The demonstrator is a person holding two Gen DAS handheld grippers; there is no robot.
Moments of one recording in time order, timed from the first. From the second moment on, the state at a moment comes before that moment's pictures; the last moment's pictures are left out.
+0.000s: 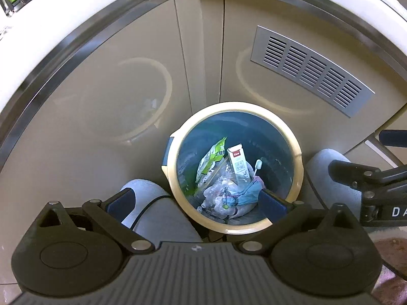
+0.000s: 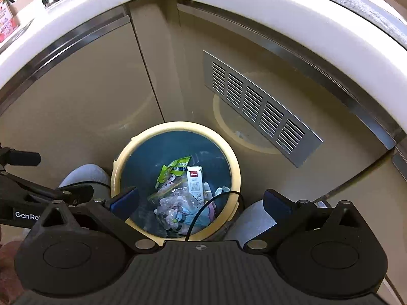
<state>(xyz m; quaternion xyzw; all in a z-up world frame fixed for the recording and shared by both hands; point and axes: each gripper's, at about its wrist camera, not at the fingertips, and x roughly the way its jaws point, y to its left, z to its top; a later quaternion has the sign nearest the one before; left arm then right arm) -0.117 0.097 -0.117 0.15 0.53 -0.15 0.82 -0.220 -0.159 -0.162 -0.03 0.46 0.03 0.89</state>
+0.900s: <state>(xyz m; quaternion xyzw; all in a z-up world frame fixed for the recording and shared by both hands) -0.103 0.091 -0.161 0.17 0.59 -0.14 0.77 -0.192 -0.143 -0.194 -0.06 0.51 0.03 0.86</state>
